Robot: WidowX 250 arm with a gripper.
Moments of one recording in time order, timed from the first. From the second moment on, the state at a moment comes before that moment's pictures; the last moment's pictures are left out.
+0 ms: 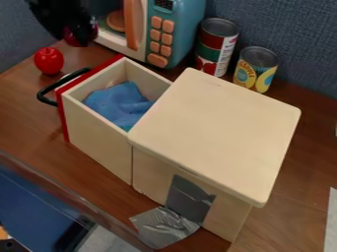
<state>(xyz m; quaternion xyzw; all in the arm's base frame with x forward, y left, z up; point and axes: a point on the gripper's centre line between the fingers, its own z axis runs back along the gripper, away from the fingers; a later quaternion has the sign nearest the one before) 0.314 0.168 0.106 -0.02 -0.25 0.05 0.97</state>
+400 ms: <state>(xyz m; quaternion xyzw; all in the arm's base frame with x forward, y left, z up) 0.339 0.202 0.071 0.00 -0.23 0.07 0.97</state>
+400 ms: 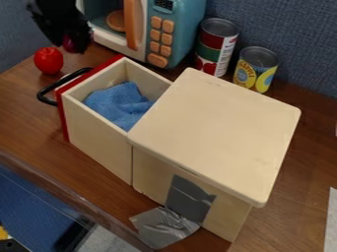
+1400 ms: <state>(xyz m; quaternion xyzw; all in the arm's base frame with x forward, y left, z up) 0.361 0.187 0.026 -0.01 -0.19 0.05 0.98</state>
